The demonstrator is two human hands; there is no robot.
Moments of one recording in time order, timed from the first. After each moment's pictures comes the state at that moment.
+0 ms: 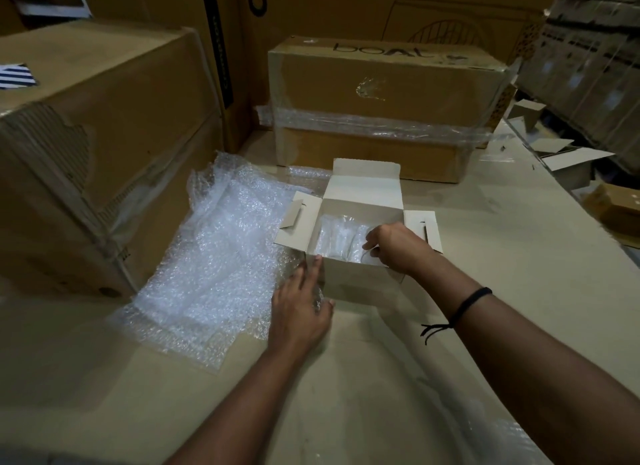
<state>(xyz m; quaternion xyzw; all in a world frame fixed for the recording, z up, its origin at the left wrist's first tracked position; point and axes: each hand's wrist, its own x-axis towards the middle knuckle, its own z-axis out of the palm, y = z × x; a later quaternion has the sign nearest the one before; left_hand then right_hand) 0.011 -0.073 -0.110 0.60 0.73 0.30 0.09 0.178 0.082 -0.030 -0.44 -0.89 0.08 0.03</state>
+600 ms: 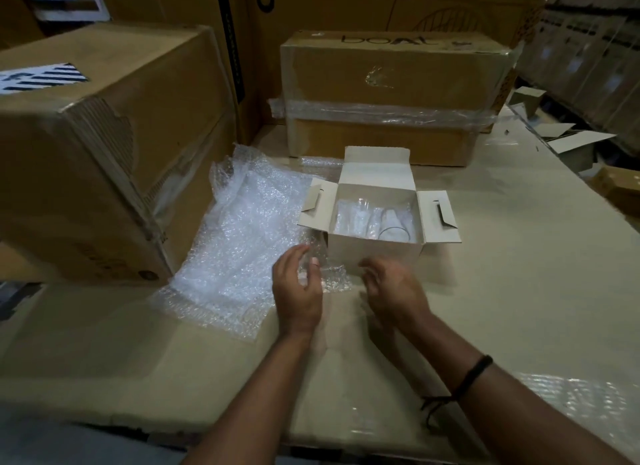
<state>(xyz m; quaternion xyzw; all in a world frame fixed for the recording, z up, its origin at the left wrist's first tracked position) -0.005 -0.108 -0.085 0.45 0.65 0.61 0.07 0.151 -0.055 -0.070 -0.52 -0.81 0.17 0.22</state>
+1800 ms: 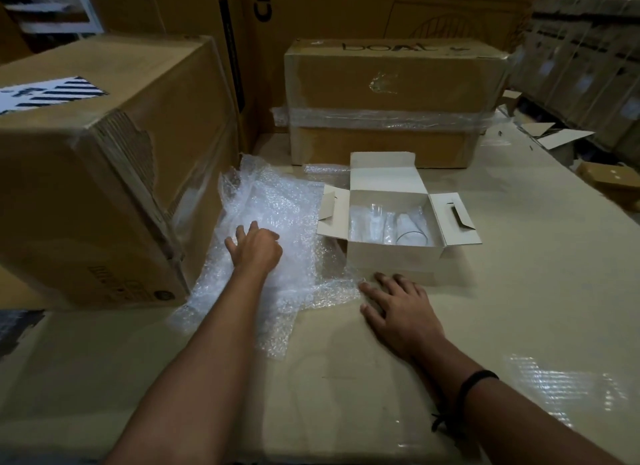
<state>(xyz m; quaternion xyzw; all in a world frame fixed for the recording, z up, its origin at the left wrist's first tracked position) -0.154 -0.020 -0.062 0.52 0.84 0.10 0.08 0.130 -0.077 -0.113 -0.56 -0.82 0.05 0.07</state>
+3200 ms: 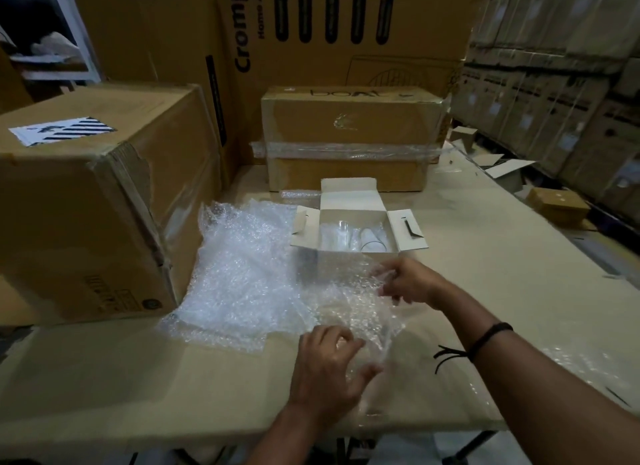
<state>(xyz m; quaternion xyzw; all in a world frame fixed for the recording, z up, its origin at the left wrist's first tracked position) 0.010 -0.214 -0.089 0.77 0.54 0.34 -0.03 0.193 -0.067 -0.009 -0.57 -0.69 0.41 0.16</state>
